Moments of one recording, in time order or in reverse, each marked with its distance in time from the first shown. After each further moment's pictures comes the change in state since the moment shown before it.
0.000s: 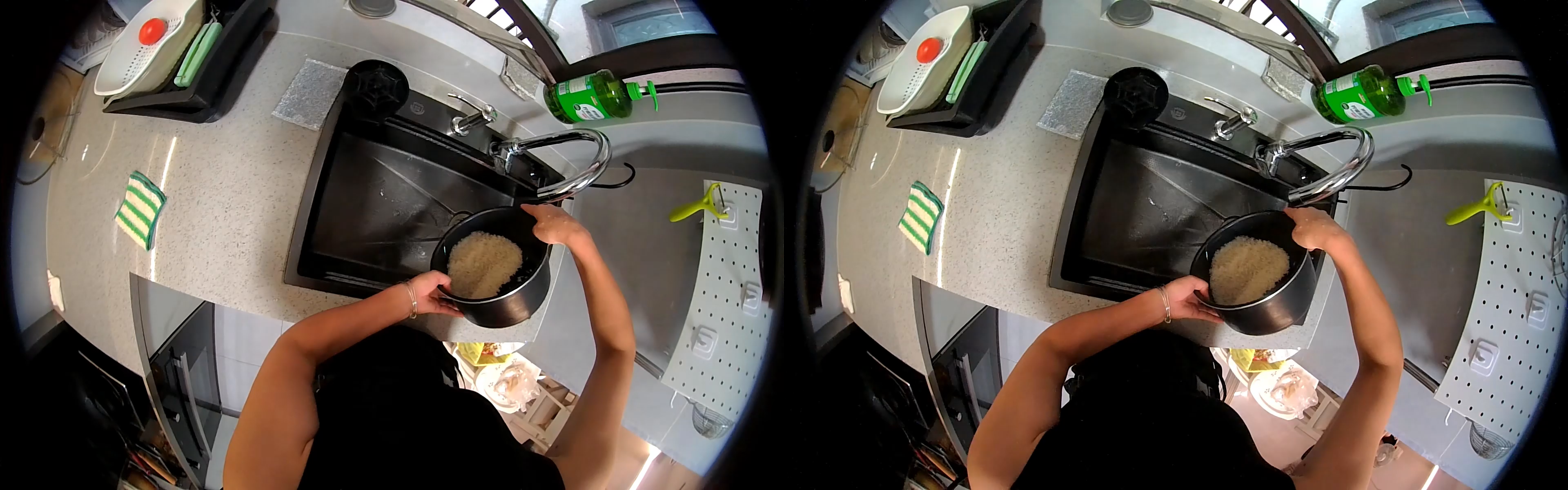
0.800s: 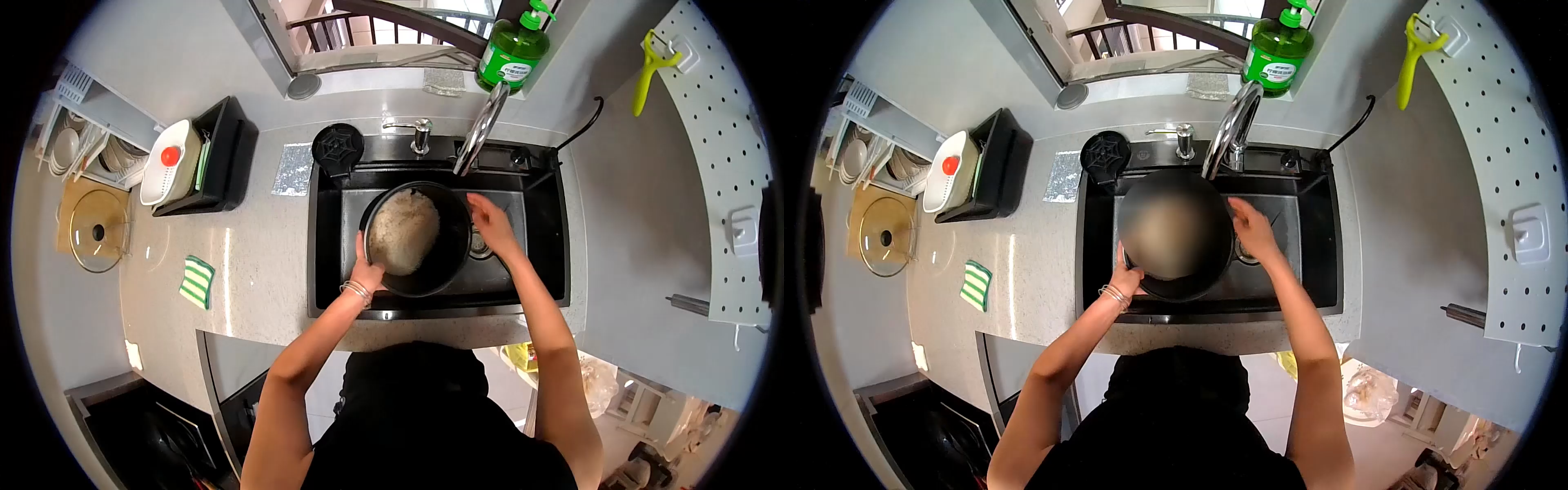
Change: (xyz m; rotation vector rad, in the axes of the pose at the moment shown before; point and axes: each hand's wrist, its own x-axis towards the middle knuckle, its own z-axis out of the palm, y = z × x) left_hand -0.089 0.026 0.028 0.864 0.622 0.960; right_hand 0.057 -0.006 0.149 1.187 0.901 -0.386
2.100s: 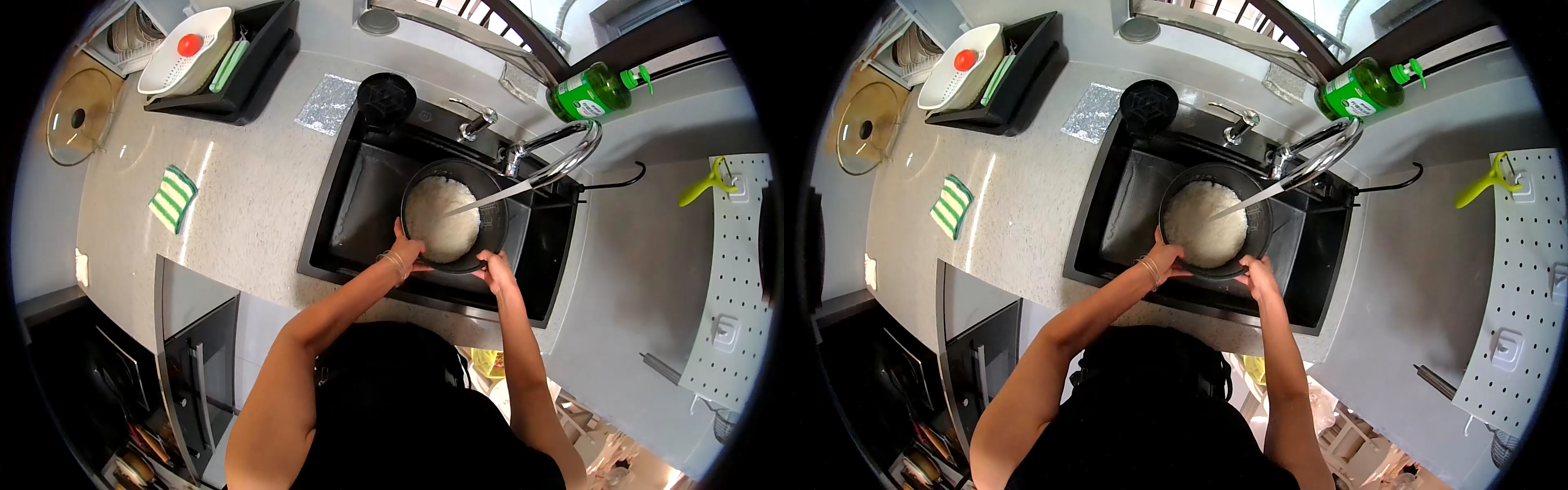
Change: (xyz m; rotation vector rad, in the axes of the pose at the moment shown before) left_hand 0.042 -0.047 0.022 -0.432 -0.016 -0.333; right_hand -0.051 0.000 0.036 0.451 -0.023 0.969
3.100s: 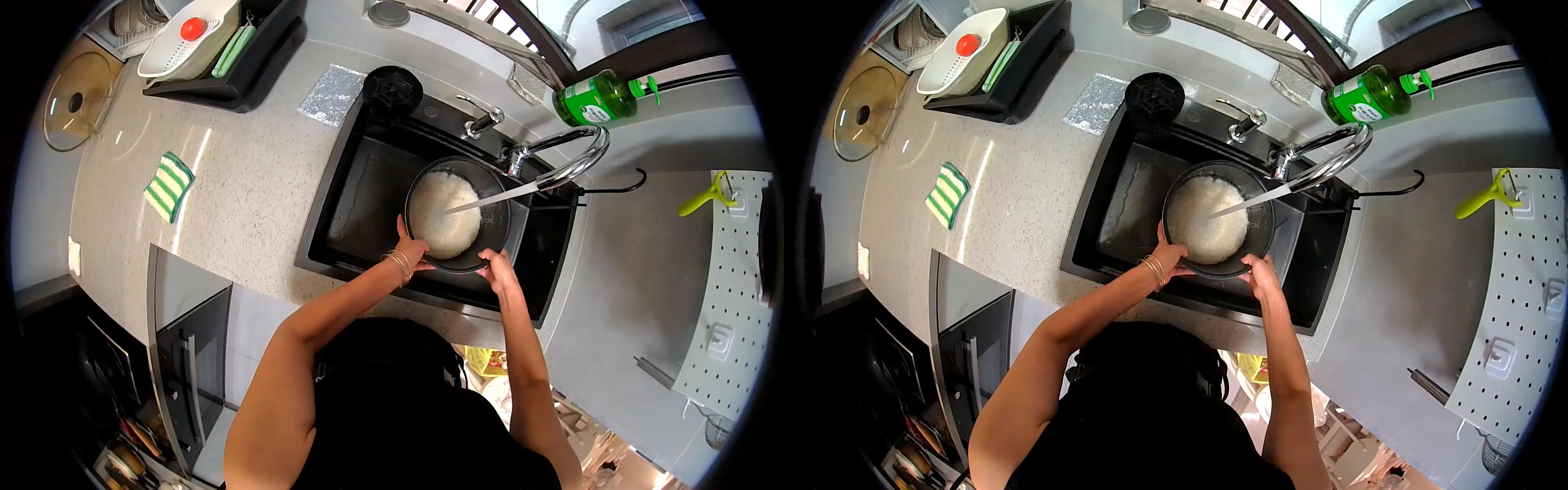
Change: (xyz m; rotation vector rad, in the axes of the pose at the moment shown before) left_hand 0.002 -0.009 0.004 -0.009 0.014 0.009; right_hand 0.006 0.004 -0.009 -0.033 0.037 -0.012
